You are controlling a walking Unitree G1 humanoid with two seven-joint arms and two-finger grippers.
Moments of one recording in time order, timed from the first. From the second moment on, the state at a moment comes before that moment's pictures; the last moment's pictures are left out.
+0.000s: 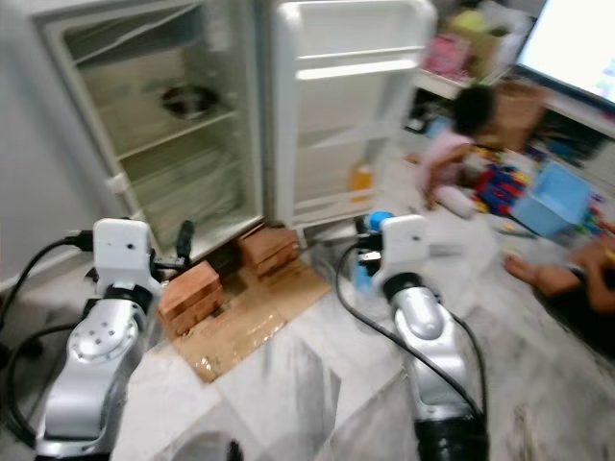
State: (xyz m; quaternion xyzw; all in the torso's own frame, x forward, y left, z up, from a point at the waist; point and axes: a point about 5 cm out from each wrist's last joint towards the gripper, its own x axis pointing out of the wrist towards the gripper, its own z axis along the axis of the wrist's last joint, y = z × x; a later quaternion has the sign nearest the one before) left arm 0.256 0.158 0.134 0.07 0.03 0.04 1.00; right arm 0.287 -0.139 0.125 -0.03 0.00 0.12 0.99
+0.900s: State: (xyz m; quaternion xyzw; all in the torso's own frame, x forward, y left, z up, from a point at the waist) left arm 0.261 0.139 0.125 0.13 0.05 -0.04 0.99; right arm 0.283 -0.154 0.114 0.00 -0.01 0.04 1.00
